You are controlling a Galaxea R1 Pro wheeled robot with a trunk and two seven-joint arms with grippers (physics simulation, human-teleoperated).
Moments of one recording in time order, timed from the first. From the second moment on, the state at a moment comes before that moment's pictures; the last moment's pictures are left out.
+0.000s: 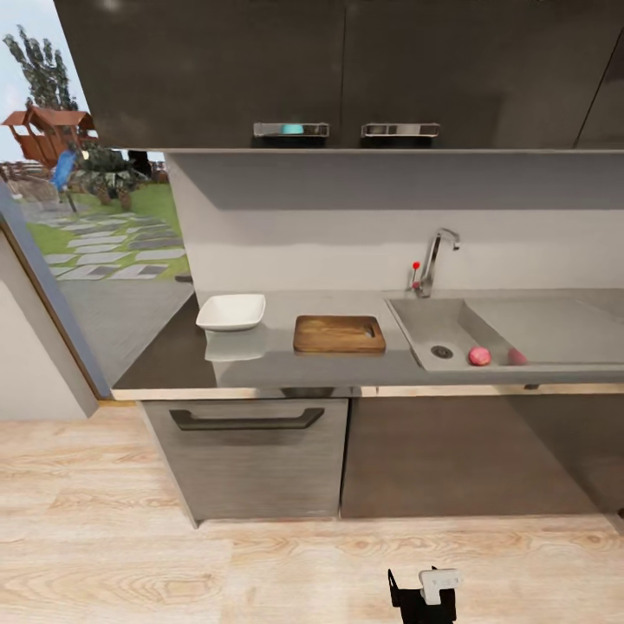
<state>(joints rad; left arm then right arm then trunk) 0.01 0.02 0.01 -0.37 0.01 -0.34 0.00 -0.38 0.01 0.13 -0.15 -0.05 -0.59 -0.05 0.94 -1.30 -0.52</state>
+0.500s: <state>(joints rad) 0.01 0.02 0.01 -0.37 0.01 -0.34 0.00 -0.38 0.01 0.13 -0.15 -0.05 -0.59 -0.05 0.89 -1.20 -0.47</state>
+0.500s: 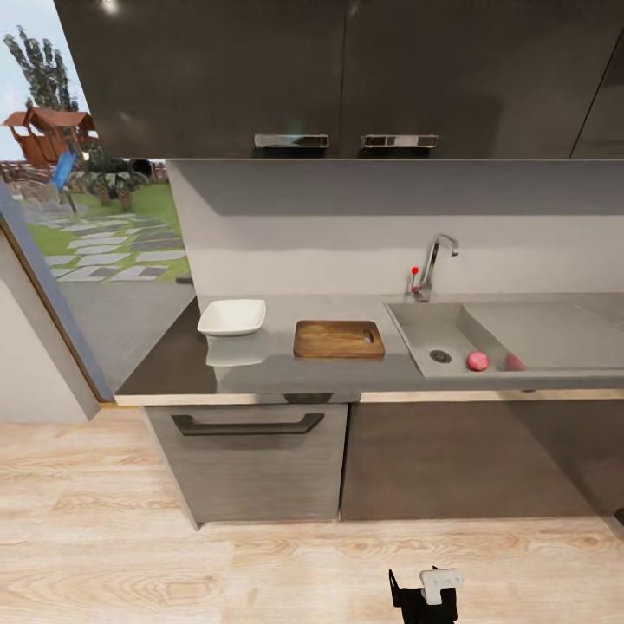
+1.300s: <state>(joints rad) 0.01 0.02 0.01 -0.37 0.01 -0.34 0.00 -0.37 0.01 0.13 -0.15 -0.05 -0.59 -0.05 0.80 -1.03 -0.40</state>
